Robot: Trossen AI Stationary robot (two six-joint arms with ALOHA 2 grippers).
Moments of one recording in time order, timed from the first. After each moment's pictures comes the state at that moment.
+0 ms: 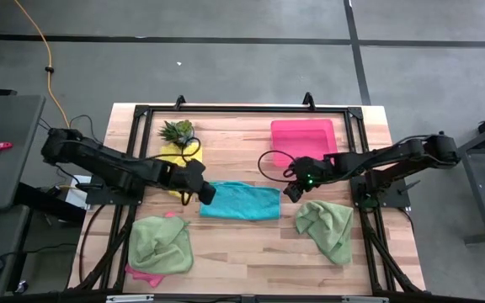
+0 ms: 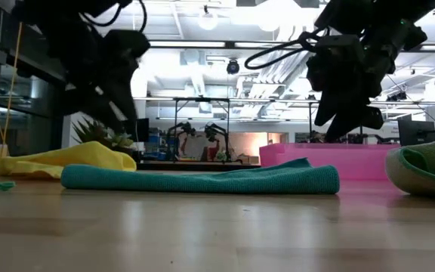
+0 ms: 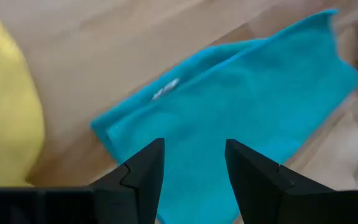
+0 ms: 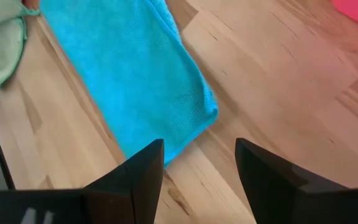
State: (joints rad) left arm -0.06 1.31 0.68 -0.39 -0.27 -1.14; right arm 0.01 1.26 0.63 -0.28 -0.08 0.85
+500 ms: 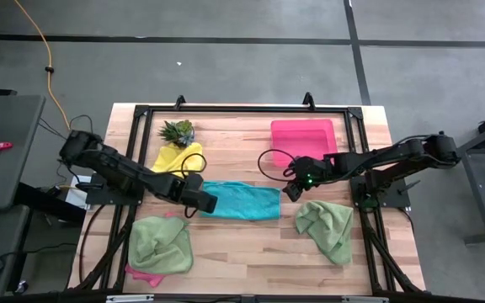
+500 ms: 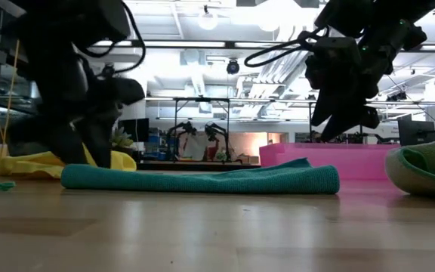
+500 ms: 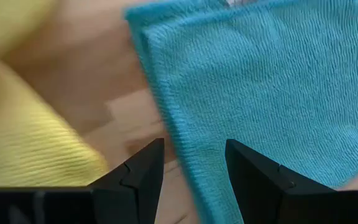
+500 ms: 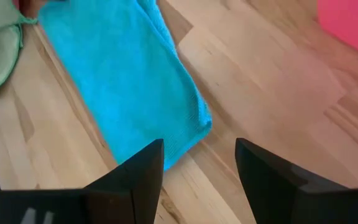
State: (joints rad) left arm -0.15 1.54 0.68 -0.39 -0.23 -1.46; right arm 0.01 1.26 0.63 -0.27 -0.03 0.83
